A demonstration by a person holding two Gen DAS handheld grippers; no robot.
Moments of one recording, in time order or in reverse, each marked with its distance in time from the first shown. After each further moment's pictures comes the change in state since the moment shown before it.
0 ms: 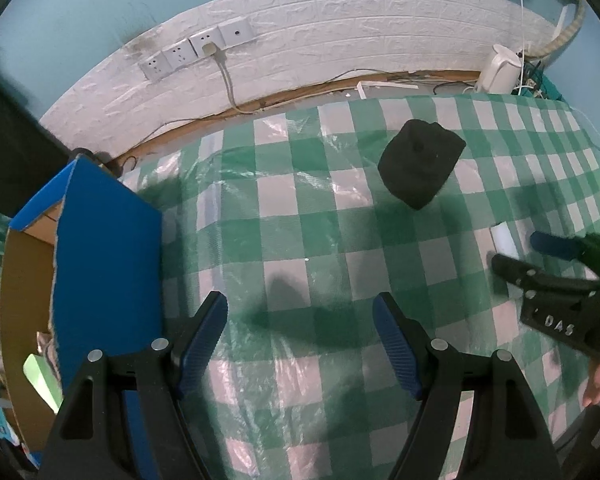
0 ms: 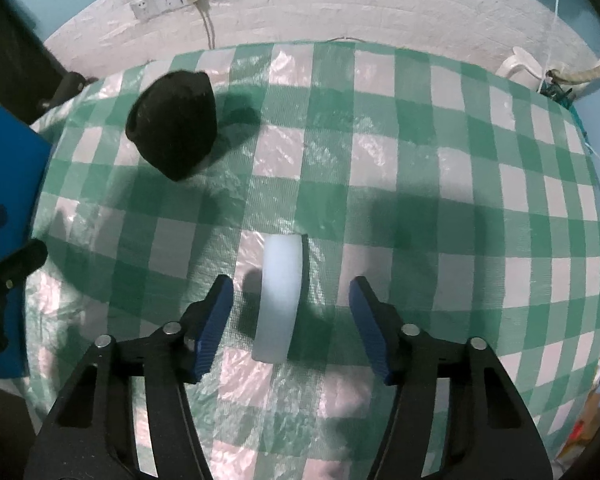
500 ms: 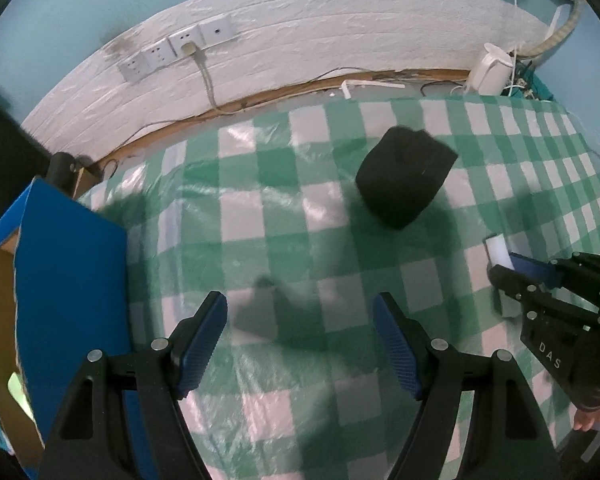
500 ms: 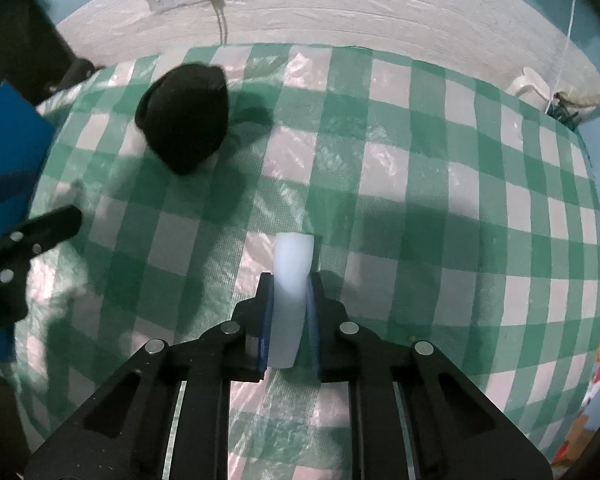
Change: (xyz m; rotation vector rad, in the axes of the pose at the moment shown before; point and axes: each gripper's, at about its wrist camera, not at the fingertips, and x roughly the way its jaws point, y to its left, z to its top) left arm 0.019 -0.014 0.020 0.011 0.007 -0.055; right arm 0.000 0.005 0.000 -0.057 -0.024 -0.006
